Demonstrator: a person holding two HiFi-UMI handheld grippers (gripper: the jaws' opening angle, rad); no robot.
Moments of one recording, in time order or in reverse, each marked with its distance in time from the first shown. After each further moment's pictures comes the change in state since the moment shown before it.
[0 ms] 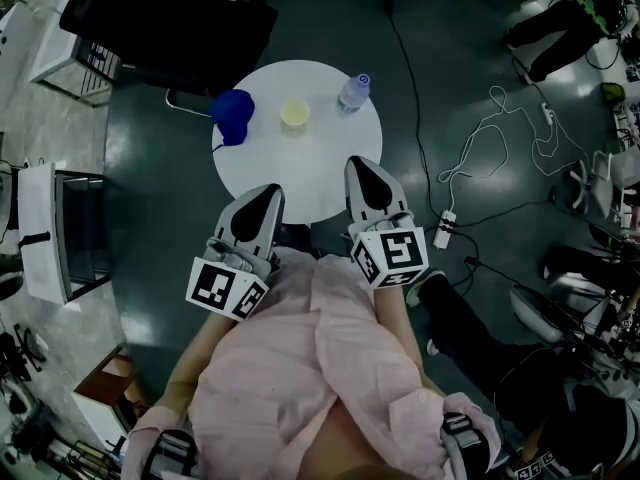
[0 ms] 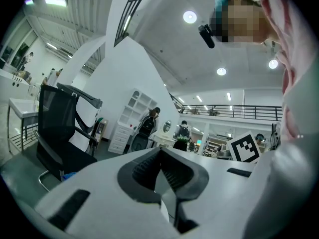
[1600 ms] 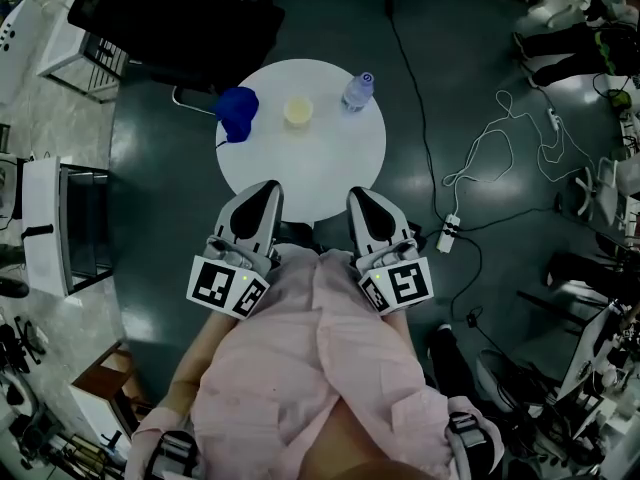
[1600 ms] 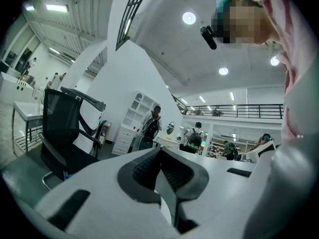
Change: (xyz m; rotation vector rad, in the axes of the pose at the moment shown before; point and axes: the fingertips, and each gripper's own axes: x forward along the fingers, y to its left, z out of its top) left arm -0.004 -0.002 0.000 0.011 -0.026 0.048; right arm -0.050 0.020 -0.014 0.000 -0.076 0.121
